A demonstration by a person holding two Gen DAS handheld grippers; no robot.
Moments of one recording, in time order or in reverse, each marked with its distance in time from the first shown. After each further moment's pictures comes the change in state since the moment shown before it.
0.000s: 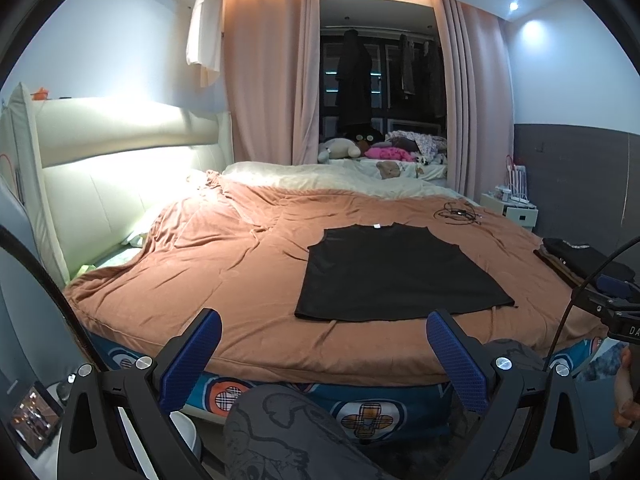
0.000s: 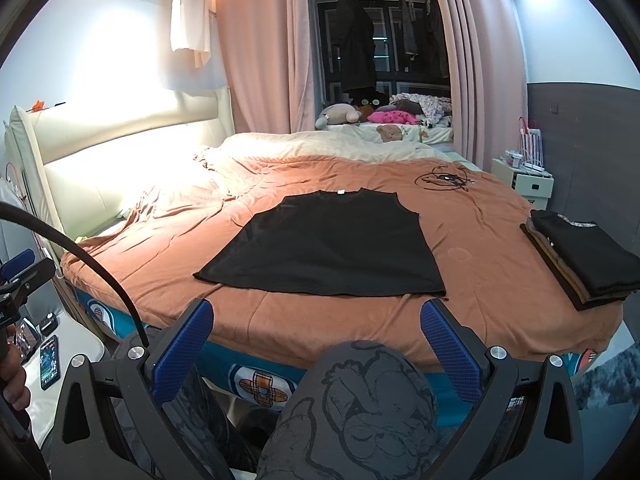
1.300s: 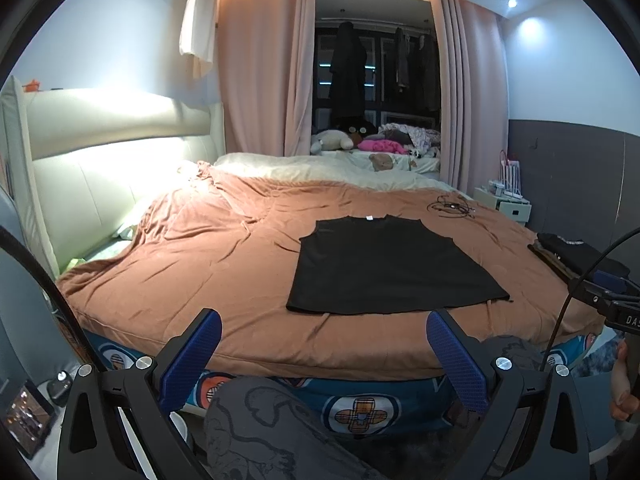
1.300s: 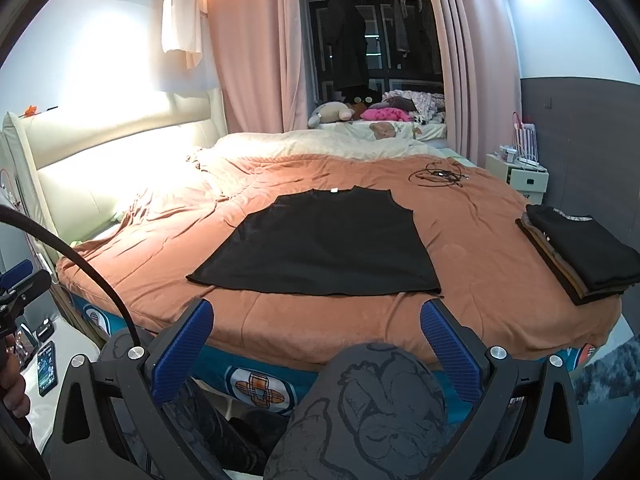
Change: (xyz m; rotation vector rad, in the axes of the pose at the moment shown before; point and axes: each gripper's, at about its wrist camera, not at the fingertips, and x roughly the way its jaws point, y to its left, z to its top) left arm 0.015 -0.003 0.000 -0.001 0.041 -0.031; right arm 0.012 -0.003 -0.003 0.019 0.007 -0.012
